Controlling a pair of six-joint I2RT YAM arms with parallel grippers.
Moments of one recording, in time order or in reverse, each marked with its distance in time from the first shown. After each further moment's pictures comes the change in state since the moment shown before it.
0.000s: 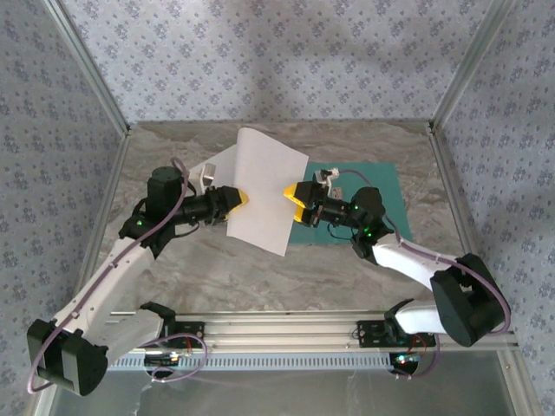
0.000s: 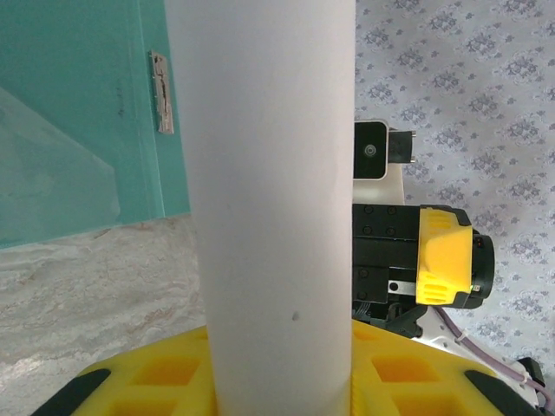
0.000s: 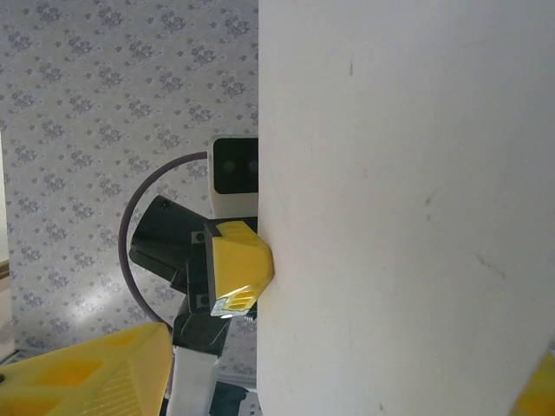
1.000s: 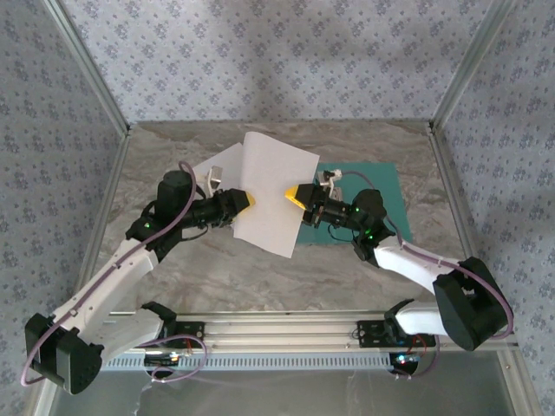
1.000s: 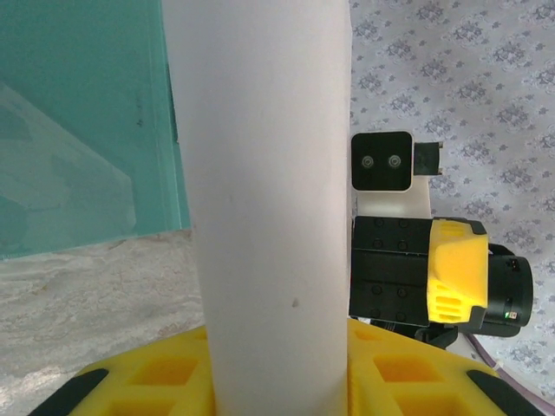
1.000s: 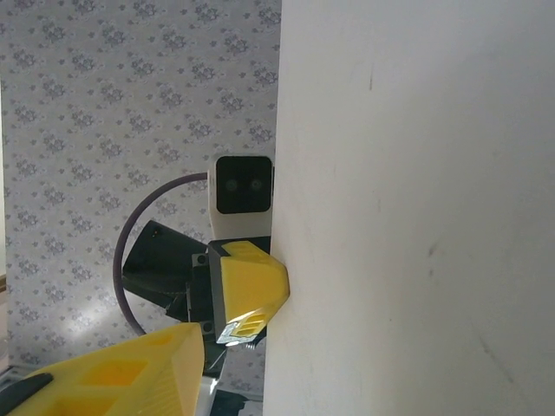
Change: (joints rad) left arm -0.101 -0.001 -0.010 0.015 -0.164 -0.018; right arm 0.006 -0.024 -0.023 -0.015 0.053 -0.007
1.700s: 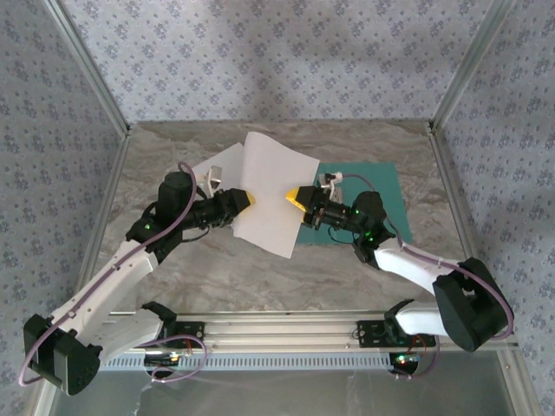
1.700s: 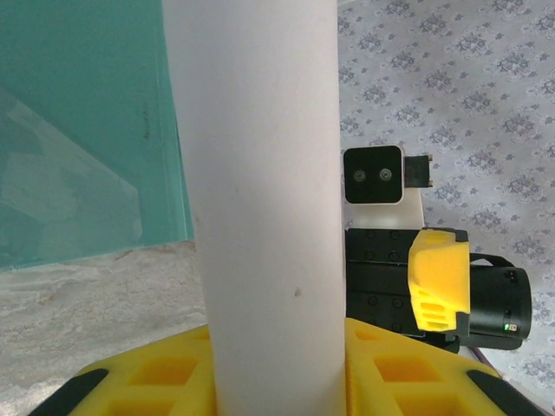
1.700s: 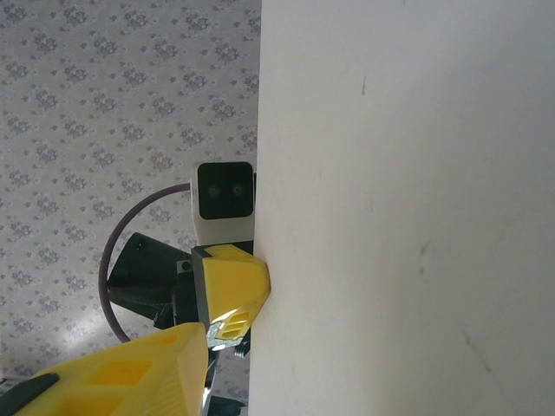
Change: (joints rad) left arm -0.027 -0.007 0.000 0.001 -0.059 0.000; right arm 0.002 -0.007 -0.021 -0.002 0.019 0.000
